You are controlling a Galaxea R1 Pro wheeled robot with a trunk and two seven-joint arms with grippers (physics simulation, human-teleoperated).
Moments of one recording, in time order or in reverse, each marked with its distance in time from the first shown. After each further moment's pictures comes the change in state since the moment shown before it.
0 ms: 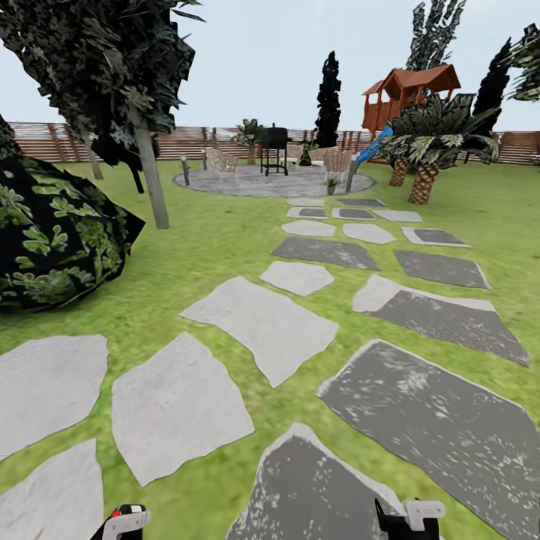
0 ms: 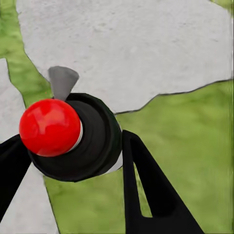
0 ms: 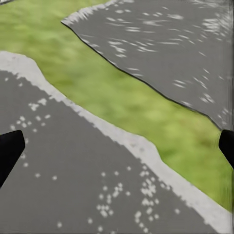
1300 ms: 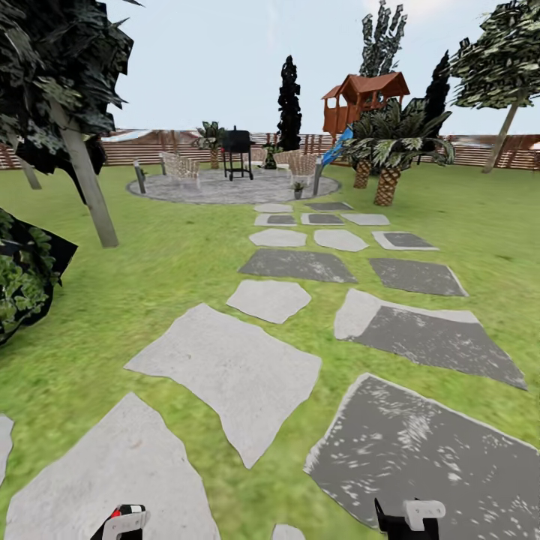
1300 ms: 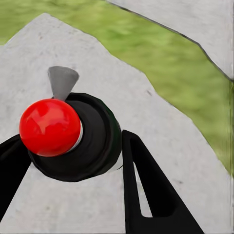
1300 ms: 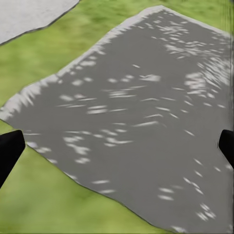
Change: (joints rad) left arm 0.000 0.000 0.000 0.000 0.002 0.000 0.000; right arm 0.000 0.000 0.000 0.000 0.000 0.003 0.004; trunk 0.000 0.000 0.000
